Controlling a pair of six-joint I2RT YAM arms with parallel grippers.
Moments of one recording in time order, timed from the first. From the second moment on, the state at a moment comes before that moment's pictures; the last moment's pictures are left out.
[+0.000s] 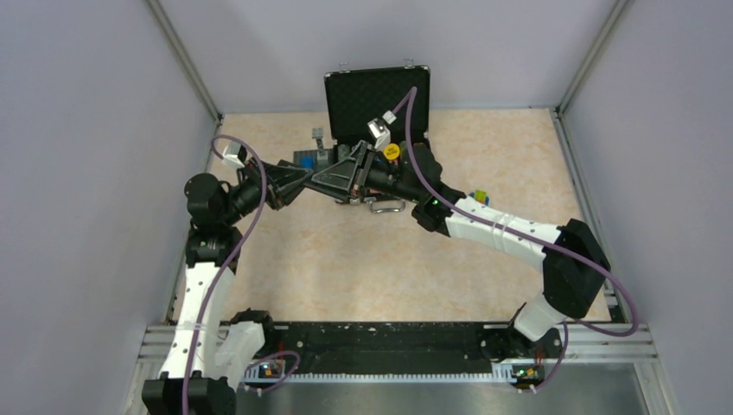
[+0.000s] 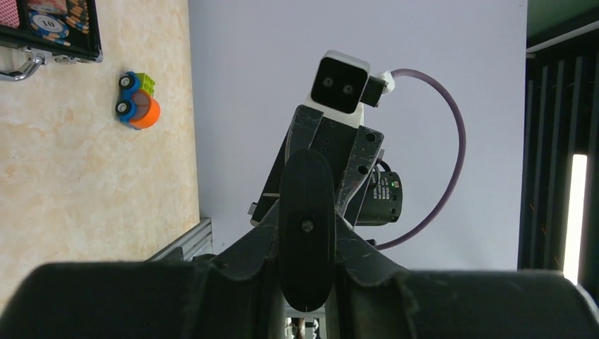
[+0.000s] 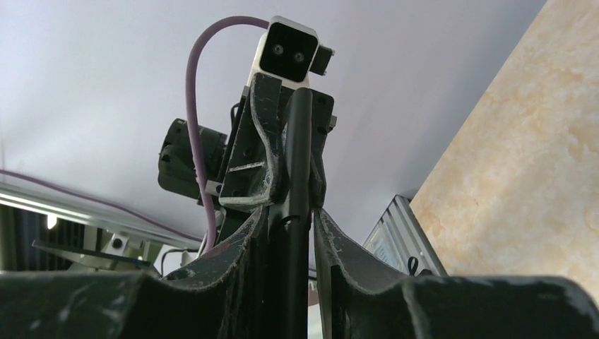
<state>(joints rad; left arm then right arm) 0.04 0.84 0.79 0.08 0.88 -1.53 0.88 1.58 1.20 0.51 -0.38 1.23</state>
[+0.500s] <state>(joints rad) 0.04 0.80 0.73 0.13 0.81 -1.68 0.90 1.60 1.23 0.52 -0.28 1.19</state>
